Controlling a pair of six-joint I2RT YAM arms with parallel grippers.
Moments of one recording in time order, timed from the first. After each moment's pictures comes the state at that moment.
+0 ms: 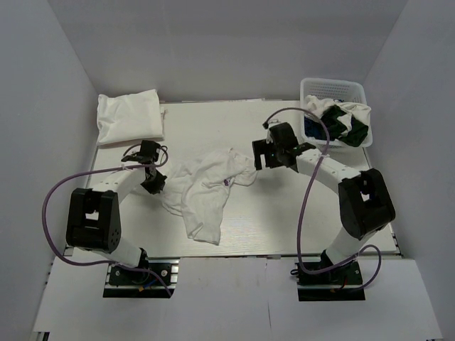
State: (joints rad) left arm -0.14 1.52 0.90 -0.63 -0.24 -0.95; right arm 0.48 1.66 1.14 -0.29 0.01 0.16
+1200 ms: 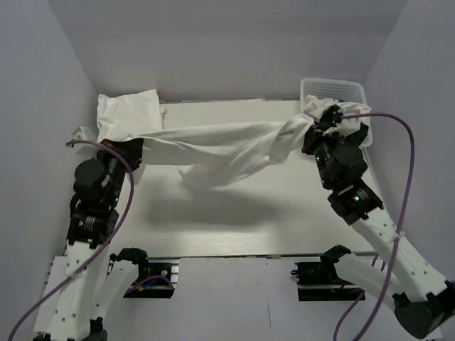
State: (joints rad) left arm -0.16 0.68 0.95 -0.33 -0.14 -0.73; right arm 0.55 0.89 0.92 0.01 0.43 0.17
